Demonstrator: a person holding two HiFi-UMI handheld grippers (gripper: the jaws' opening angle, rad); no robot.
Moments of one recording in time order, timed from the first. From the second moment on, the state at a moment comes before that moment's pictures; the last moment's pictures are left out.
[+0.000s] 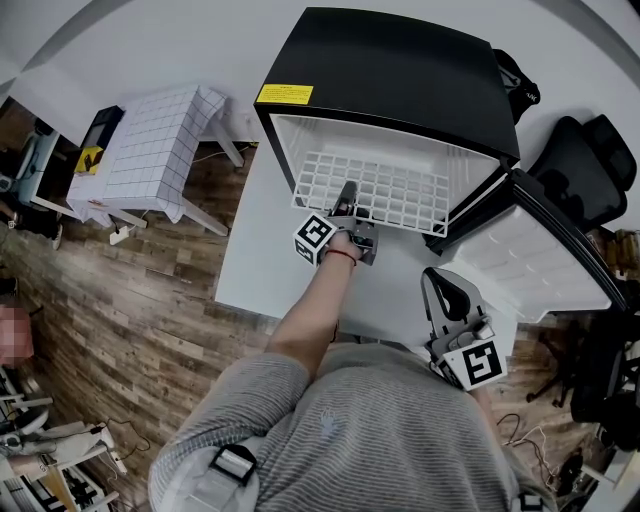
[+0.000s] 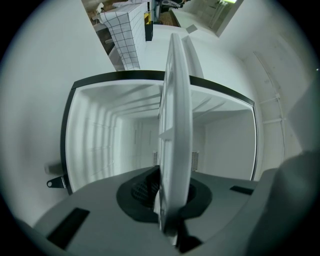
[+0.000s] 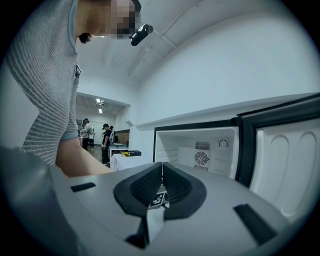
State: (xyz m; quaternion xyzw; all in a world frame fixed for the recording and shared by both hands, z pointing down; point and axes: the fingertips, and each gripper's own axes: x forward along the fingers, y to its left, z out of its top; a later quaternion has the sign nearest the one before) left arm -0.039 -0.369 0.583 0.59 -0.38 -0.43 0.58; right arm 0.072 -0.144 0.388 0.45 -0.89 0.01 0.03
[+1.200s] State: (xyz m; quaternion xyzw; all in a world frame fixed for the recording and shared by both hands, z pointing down) left arm -0.044 -0.337 0.582 0.59 -0.36 -0.42 0.59; right arm 0.059 -0.138 0.389 0.44 -0.90 0.01 0.03
